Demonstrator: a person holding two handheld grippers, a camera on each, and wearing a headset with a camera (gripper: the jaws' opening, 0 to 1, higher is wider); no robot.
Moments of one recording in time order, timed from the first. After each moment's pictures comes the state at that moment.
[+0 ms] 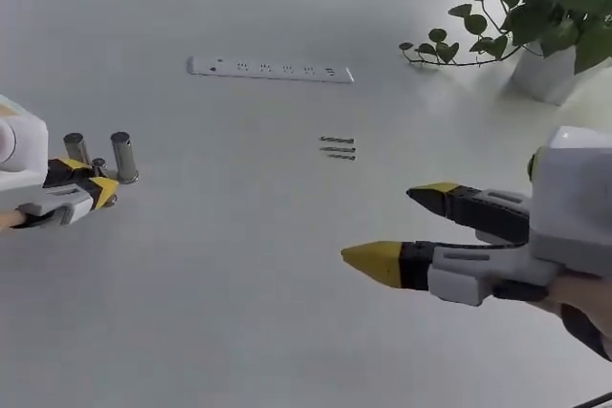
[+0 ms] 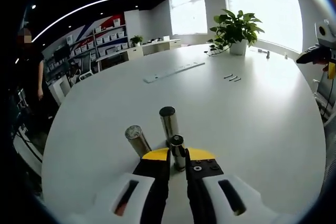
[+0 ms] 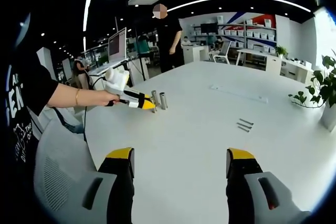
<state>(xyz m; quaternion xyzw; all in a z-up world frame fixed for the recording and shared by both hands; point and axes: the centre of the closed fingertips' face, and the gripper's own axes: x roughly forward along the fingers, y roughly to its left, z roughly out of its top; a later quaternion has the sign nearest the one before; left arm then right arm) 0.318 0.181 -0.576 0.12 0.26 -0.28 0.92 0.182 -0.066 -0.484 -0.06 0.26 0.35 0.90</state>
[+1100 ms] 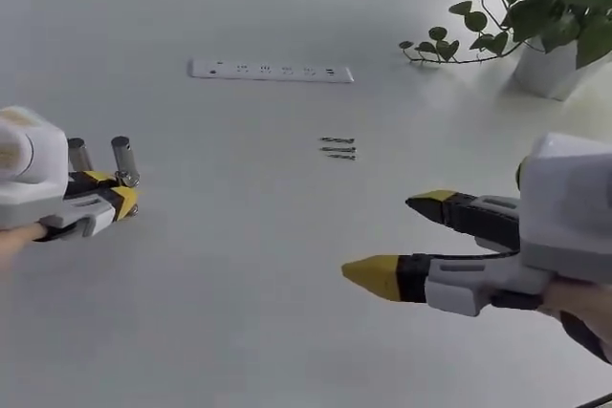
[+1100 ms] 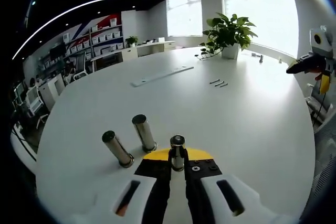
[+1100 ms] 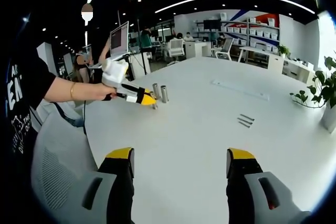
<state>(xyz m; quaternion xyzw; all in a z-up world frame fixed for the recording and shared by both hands) 0.293 0.145 -0.565 0.10 0.26 -0.30 0.91 0.176 -0.071 -0.495 -0.07 0.27 0.36 0.89</state>
